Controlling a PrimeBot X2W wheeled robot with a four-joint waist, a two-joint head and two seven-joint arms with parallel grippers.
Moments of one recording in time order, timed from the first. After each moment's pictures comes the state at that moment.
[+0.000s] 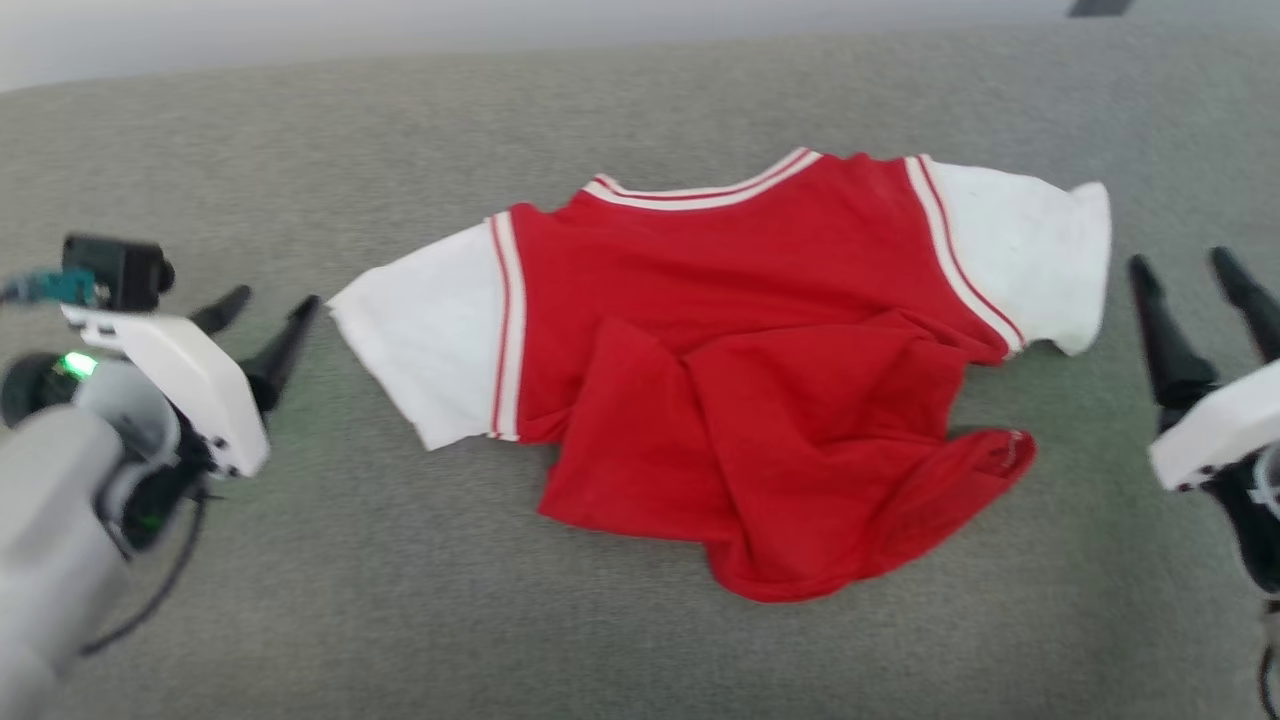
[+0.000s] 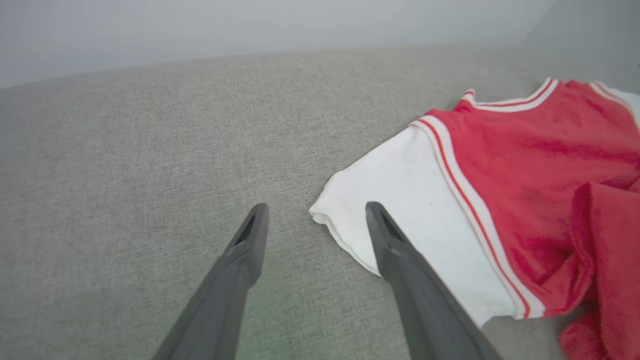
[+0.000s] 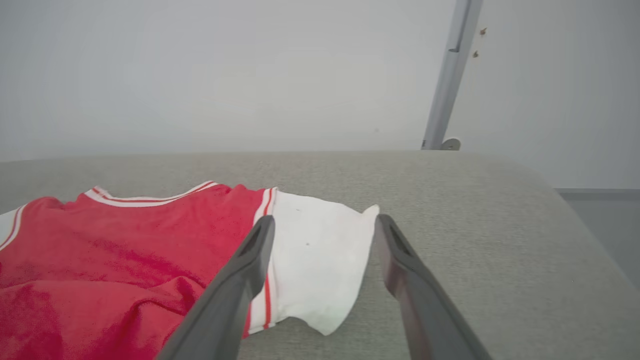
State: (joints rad) left arm -0.87 0.75 -1.04 0.65 -1.20 -0.11 -0.03; right arm -0.36 -0.41 0.01 0.24 0.50 0.13 0.04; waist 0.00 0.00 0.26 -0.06
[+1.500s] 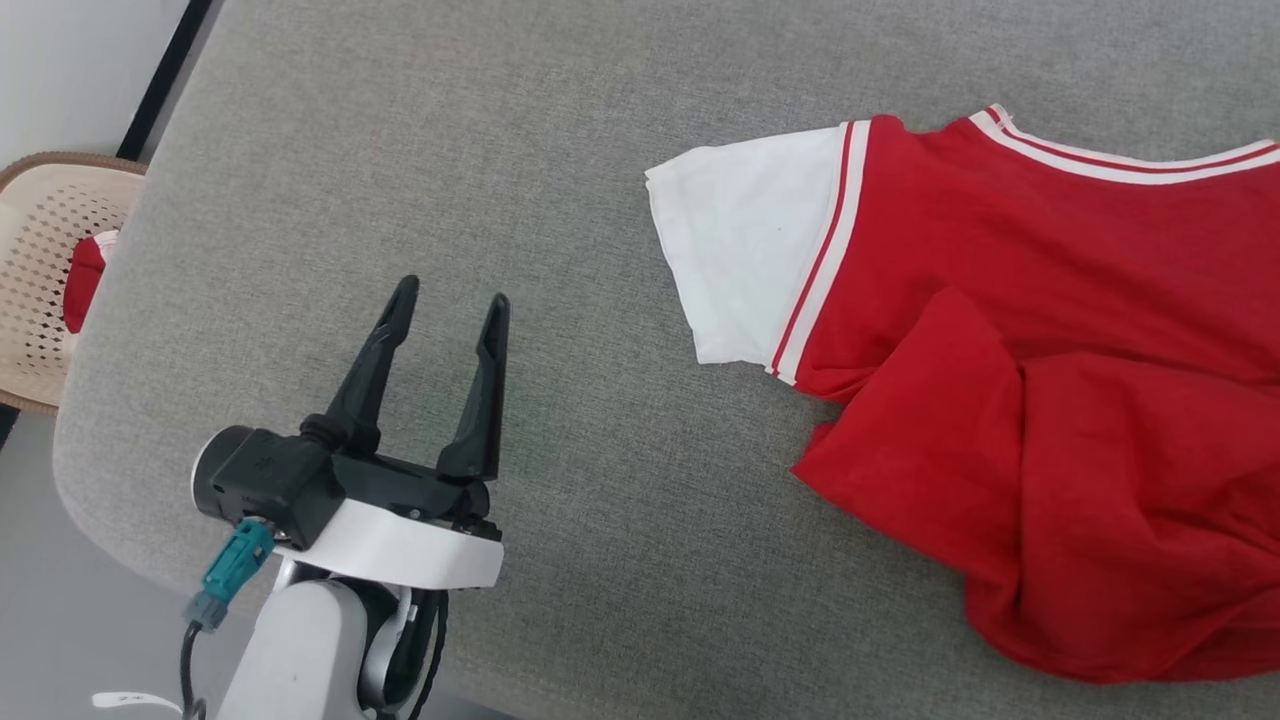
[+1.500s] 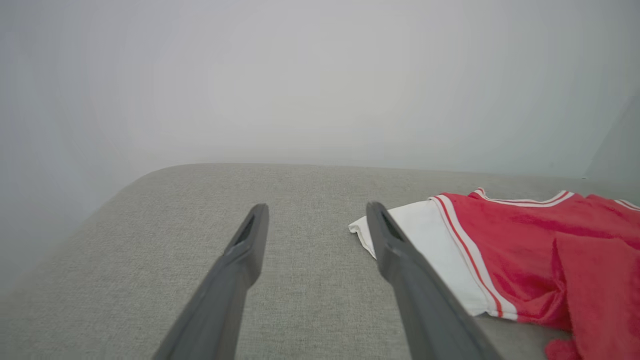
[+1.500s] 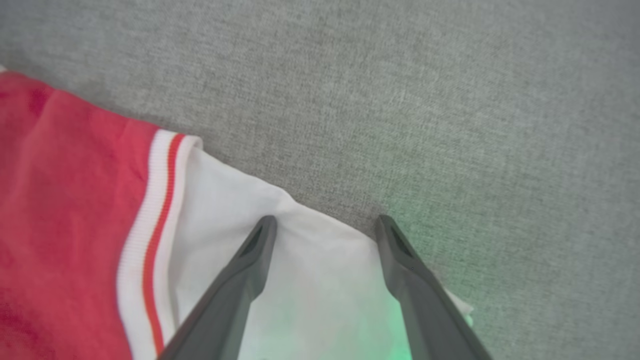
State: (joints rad) left arm -0.24 0.13 -0.21 0.02 -0.28 -0.12 -0.26; right arm -0.88 -0.96 0.49 0.74 0.90 0.13 0.72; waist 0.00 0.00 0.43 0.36
